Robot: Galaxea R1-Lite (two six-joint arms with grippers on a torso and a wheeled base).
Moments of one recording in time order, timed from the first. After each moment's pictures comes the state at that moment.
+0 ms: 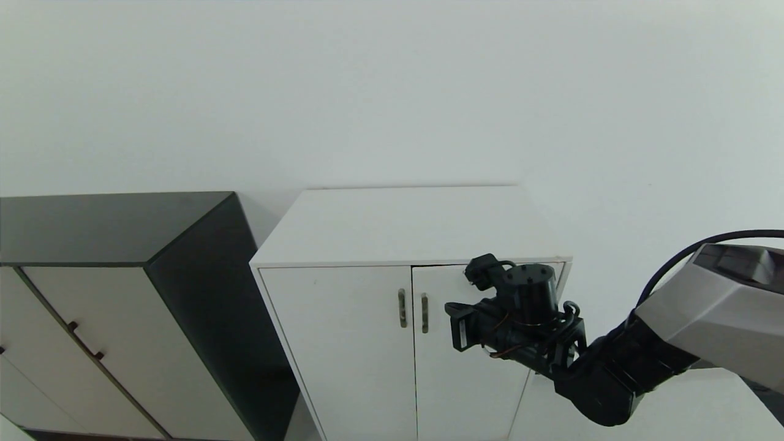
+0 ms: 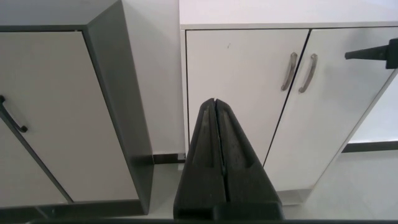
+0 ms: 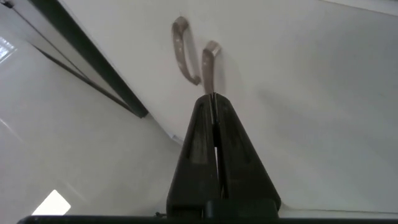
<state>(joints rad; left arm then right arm) 0.00 0.00 0.00 0.00 -0.02 -0.01 0.68 2.14 -0.89 -0.95 -0.04 0.14</state>
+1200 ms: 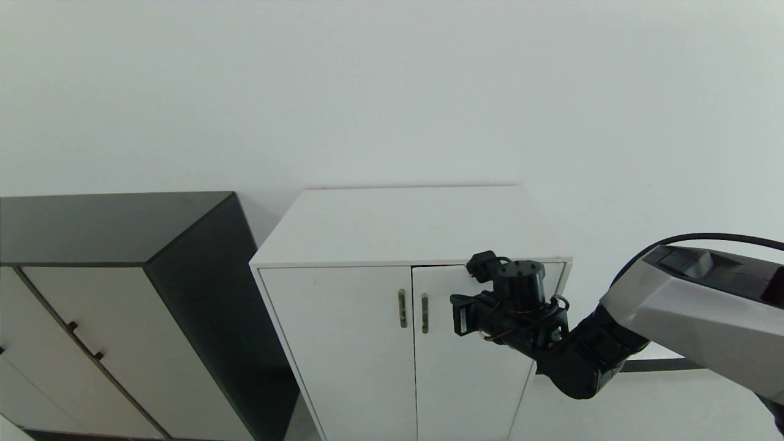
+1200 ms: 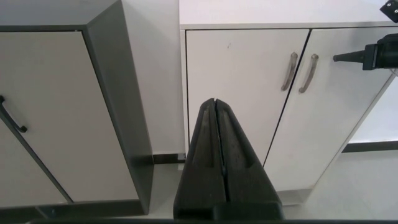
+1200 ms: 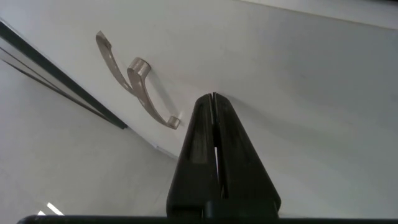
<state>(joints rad) 0.00 0.00 0.00 0.00 -0.02 -0.01 0.61 2.27 -1.02 -0.95 -0.04 0.14</state>
